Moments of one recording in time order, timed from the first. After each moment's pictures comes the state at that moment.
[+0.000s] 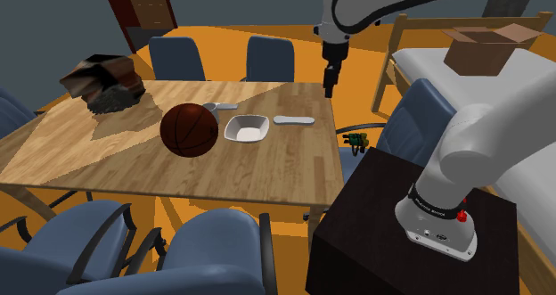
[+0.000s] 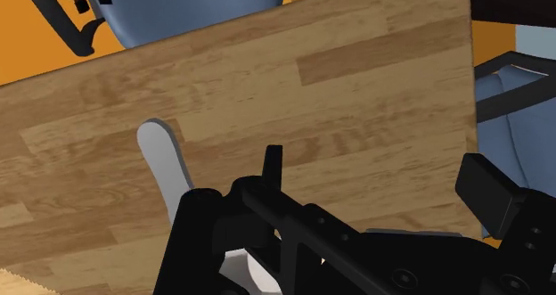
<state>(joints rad) -0.02 -0.49 -0.10 -2.43 -0.08 1.92 -0.35</state>
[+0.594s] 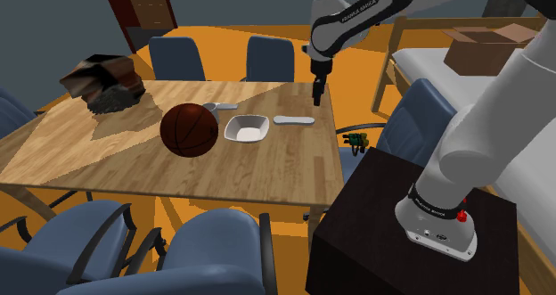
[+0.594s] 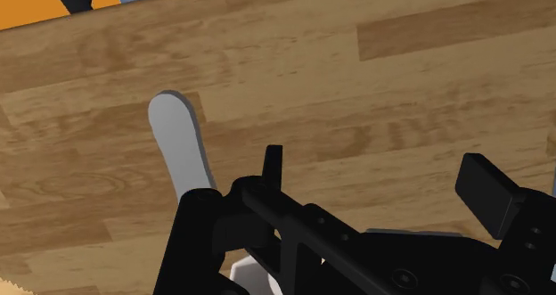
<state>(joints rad) -0.03 -0.18 -0.20 -2.35 -0.06 2.16 -0.53</state>
